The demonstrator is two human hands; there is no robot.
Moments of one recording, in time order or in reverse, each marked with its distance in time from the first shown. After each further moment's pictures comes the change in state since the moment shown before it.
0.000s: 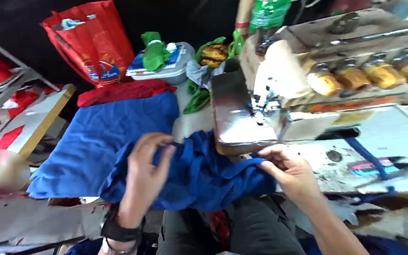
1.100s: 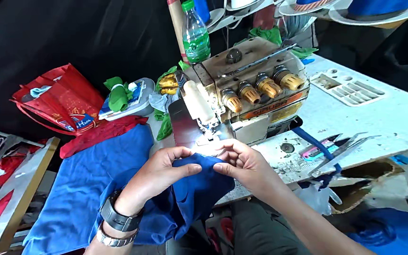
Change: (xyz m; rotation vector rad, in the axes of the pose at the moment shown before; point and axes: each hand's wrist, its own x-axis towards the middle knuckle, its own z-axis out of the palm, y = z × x) left_hand 0.089 0.068 0.034 -0.434 -0.737 -0.256; right_hand 0.026 -0.051 0.000 0.295 -0.033 0.178
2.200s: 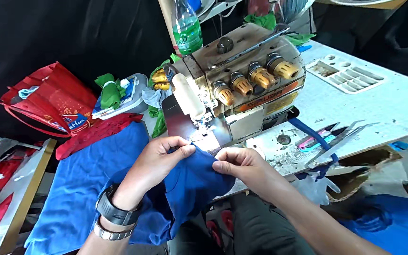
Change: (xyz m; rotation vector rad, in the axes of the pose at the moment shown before) left_hand 0.010 0.081 0.037 0.172 0.317 -0.415; right_hand -0.008 -0.003 -0.008 0.055 -0.082 0.132
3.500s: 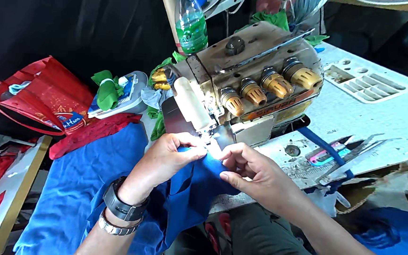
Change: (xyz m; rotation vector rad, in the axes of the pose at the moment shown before) left_hand 0.062 -0.049 -0.002 -0.186 -0.290 0.404; right_hand 0.009 0.009 -0.013 -0.254 0.033 -0.252
